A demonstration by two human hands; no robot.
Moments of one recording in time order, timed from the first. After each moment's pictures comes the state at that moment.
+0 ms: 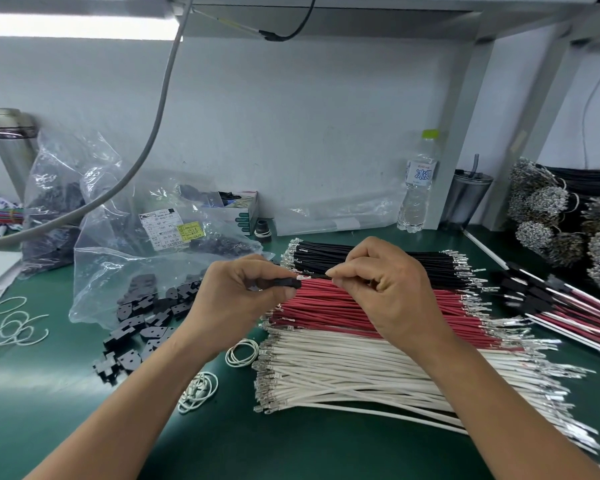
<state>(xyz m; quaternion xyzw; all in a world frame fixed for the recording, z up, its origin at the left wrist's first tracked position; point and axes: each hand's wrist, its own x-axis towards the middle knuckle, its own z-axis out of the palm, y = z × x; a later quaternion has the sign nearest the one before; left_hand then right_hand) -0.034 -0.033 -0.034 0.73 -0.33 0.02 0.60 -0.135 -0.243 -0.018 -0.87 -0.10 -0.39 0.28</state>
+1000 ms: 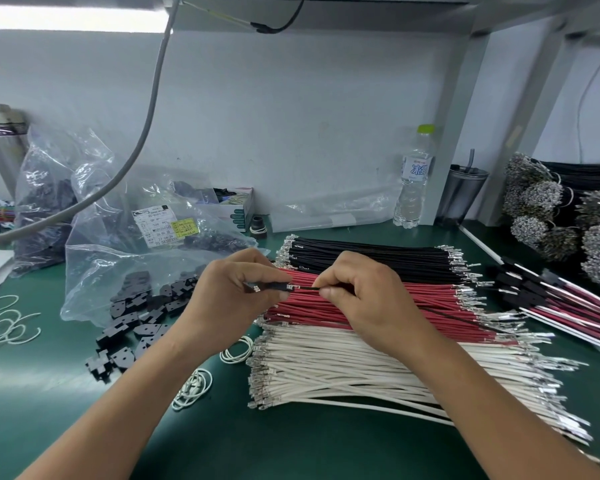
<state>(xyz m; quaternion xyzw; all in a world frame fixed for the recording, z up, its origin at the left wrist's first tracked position) -0.036 -0.031 -0.032 0.78 -0.38 0.09 0.50 -0.135 -0.230 -0.019 -0.93 -0.06 -0.25 0.28</state>
